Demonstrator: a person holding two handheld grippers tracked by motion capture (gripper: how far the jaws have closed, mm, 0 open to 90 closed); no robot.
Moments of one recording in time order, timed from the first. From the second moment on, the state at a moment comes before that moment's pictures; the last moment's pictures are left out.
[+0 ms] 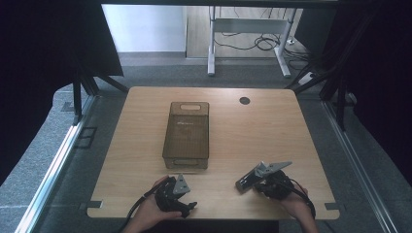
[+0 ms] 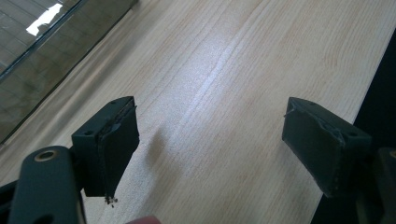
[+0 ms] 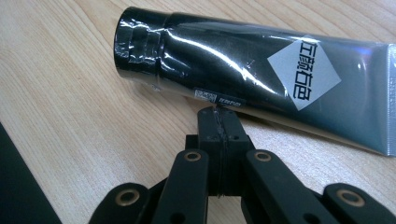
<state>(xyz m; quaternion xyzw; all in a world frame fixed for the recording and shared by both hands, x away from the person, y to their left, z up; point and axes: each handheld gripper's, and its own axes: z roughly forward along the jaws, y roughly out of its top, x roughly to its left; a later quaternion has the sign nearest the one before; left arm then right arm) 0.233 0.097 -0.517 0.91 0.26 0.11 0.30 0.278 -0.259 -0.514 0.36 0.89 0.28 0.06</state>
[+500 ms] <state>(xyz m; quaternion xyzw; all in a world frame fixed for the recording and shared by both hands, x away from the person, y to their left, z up) 0.233 0.095 -0.519 0.91 0.26 0.11 0.30 0.278 -0.255 -0.511 0.36 0.89 0.29 0.06</state>
